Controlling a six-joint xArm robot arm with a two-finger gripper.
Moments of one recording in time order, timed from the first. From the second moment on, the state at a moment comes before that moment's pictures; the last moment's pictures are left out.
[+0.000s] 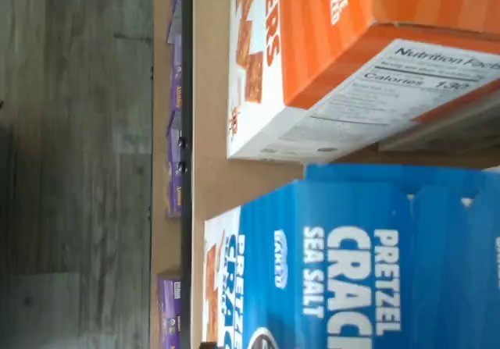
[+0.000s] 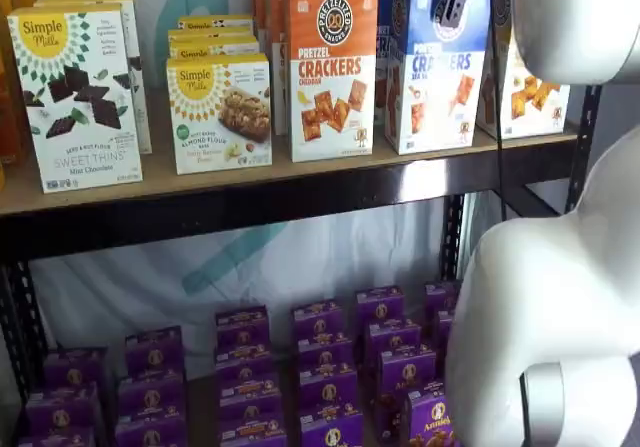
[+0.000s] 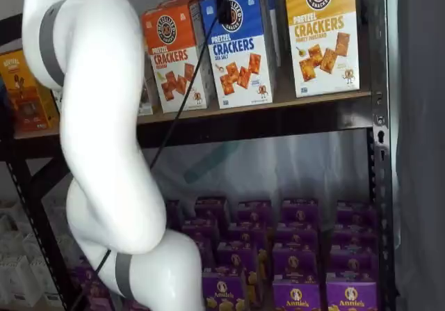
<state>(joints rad) -0.26 -0.25 -1.63 0.22 1.65 -1.76</state>
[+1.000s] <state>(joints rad) -0.24 -0.27 -1.59 0.22 1.63 -1.75</state>
